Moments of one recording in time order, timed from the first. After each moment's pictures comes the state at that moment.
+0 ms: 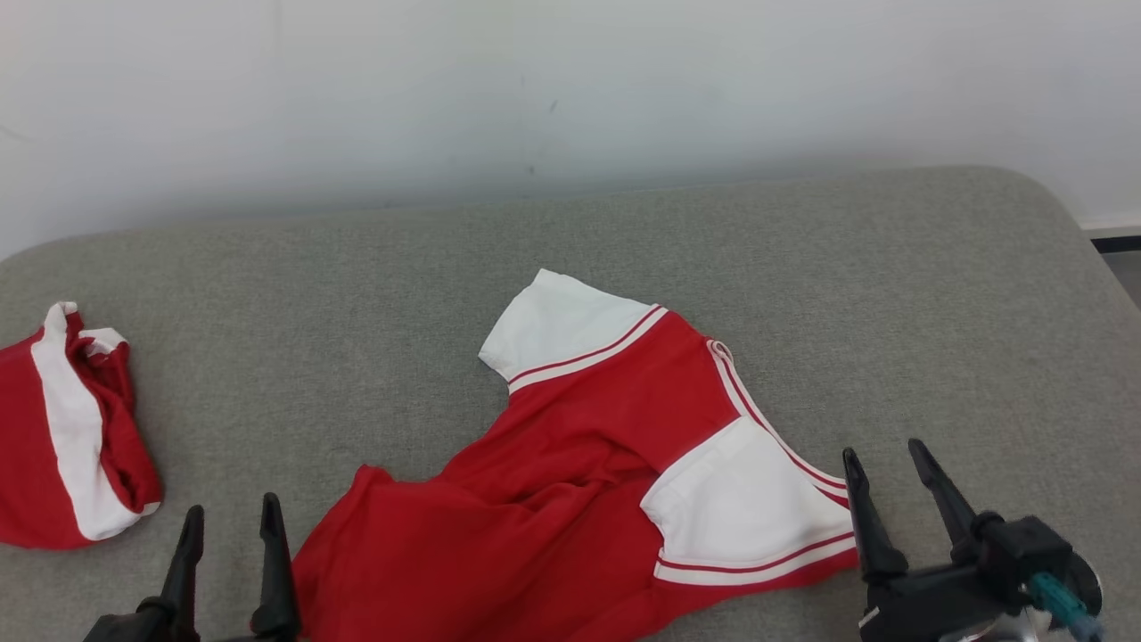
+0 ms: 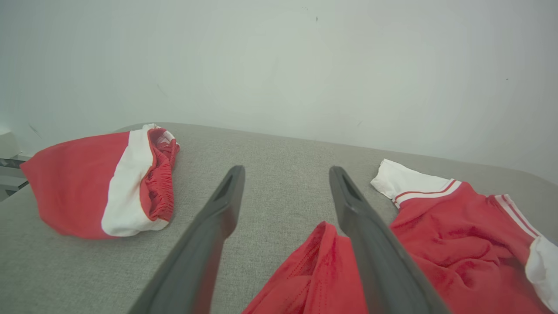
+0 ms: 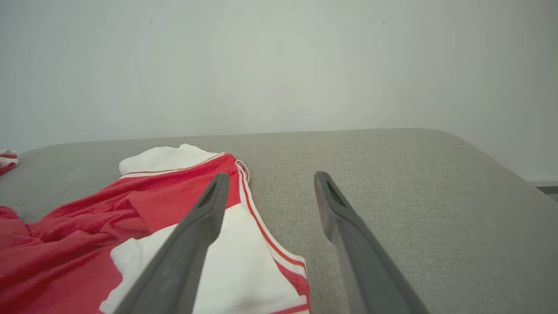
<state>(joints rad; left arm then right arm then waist) 0.04 0.09 0.04 0.07 -0.24 0.01 -0.26 -0.05 -0.14 0.09 0.26 0.22 0.13 -0.26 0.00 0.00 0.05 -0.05</state>
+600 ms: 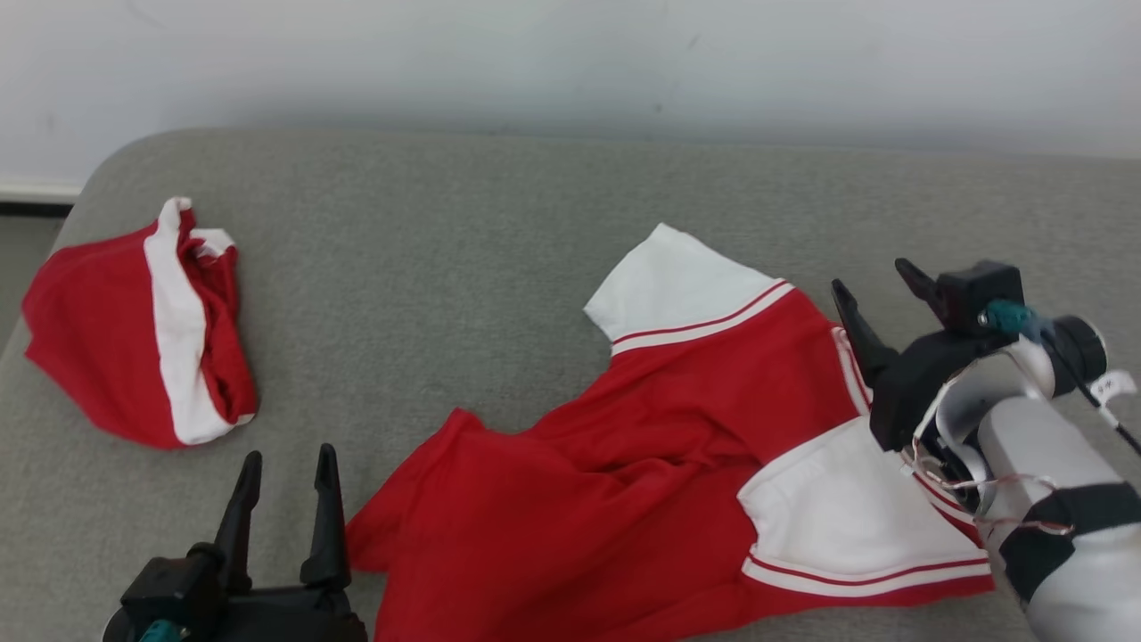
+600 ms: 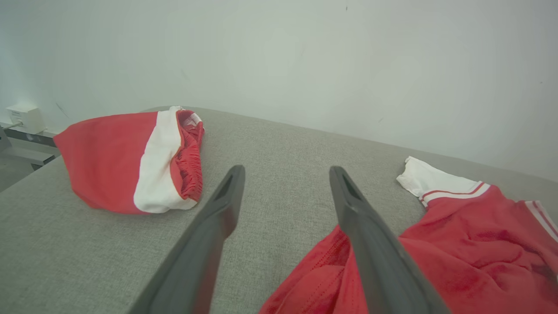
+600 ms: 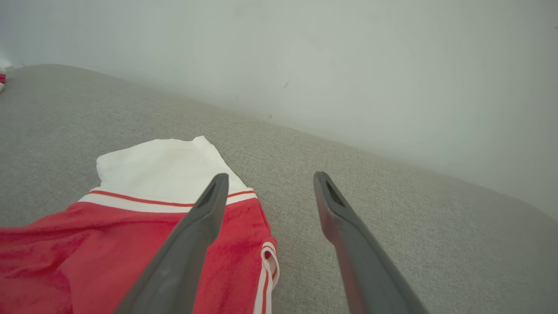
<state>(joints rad) -0.06 0.05 -0.01 0.13 -0.23 -0.05 -0.26 -0.66 -0.33 0.37 0.70 0.32 0.13 -0.04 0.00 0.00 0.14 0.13</state>
